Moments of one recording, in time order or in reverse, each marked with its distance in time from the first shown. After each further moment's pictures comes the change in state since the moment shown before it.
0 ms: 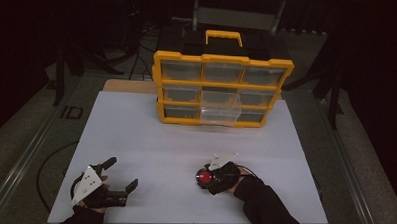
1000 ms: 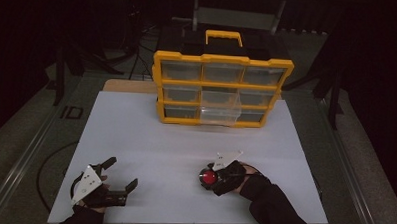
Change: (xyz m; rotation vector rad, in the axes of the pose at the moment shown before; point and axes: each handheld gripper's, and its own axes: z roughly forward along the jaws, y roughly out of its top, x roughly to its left) left arm 0.001 0.000 0.000 -0.003 0.001 -0.007; right arm 0.008 0.015 -0.032 0.008 0.009 -0.051
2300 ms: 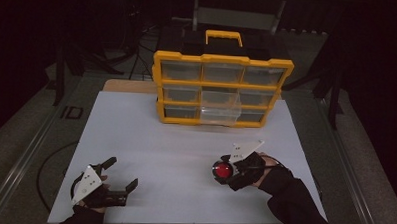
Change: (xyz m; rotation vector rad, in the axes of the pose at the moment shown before) left arm -0.001 0.000 0.000 0.001 0.002 0.005; right arm -0.002 0.025 -0.071 0.004 -0.008 -0.017
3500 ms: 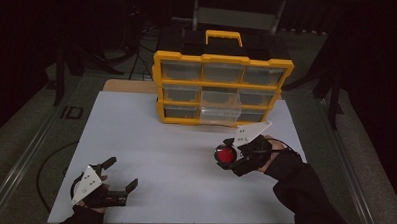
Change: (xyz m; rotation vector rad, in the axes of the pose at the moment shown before) left arm 0.000 0.000 0.000 0.000 0.001 -0.001; right arm -0.013 0.046 -0.041 -0.014 -0.045 -0.060
